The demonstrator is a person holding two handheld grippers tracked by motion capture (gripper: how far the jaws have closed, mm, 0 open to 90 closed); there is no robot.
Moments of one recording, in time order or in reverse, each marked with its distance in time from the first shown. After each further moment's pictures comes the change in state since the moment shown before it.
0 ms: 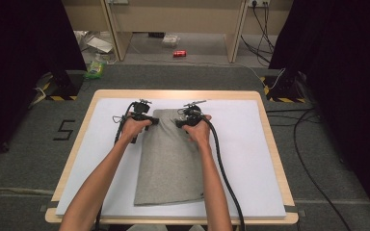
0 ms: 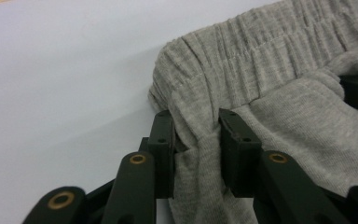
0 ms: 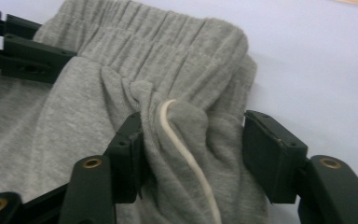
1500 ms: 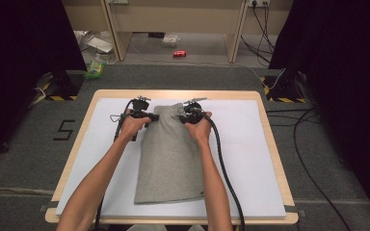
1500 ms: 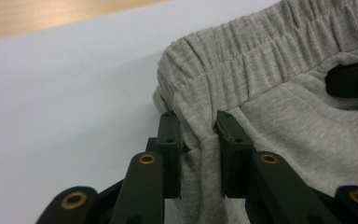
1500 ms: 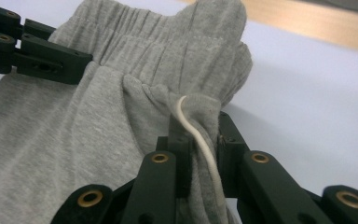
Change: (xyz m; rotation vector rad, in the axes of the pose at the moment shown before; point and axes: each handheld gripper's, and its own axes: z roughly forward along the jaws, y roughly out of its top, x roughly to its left) left arm -0.002 0.013 -0.014 -0.066 -0.032 0.010; right arm 0.003 0.011 -0.017 -0.064 0.010 -0.048
